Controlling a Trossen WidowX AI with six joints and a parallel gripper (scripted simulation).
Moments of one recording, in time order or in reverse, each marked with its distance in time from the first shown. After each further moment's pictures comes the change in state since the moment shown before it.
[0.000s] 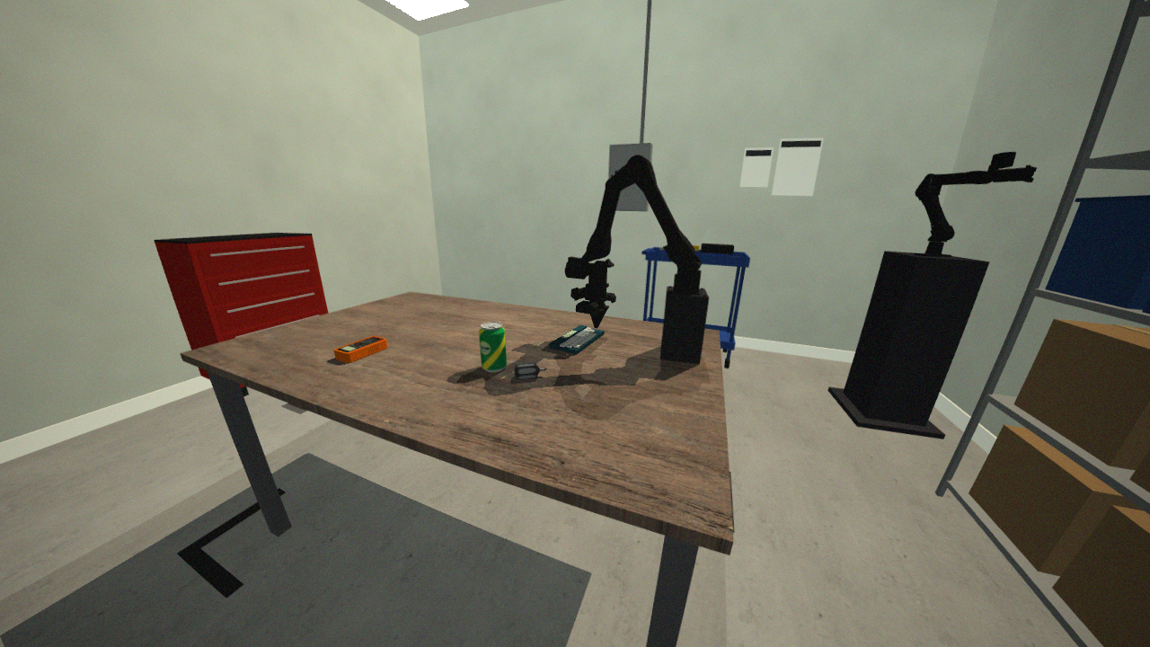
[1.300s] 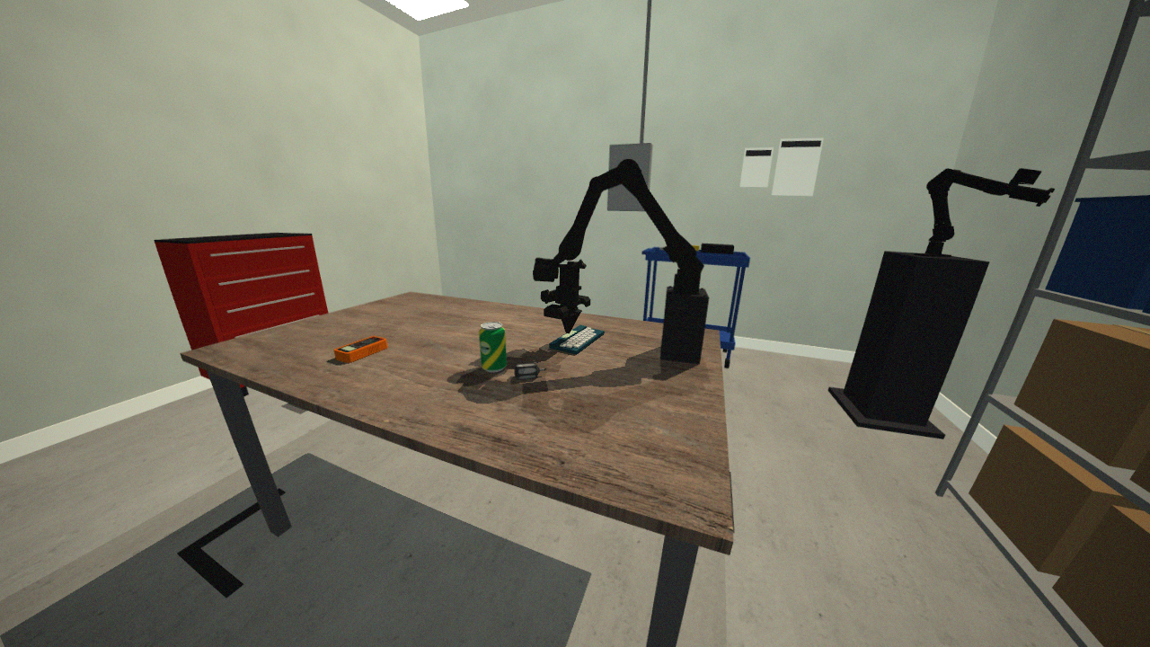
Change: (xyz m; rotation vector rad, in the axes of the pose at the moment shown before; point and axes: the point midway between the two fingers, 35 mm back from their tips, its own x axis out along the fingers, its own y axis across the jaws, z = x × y) arm -0.006 0.106 0.047 0.002 -0.021 0.007
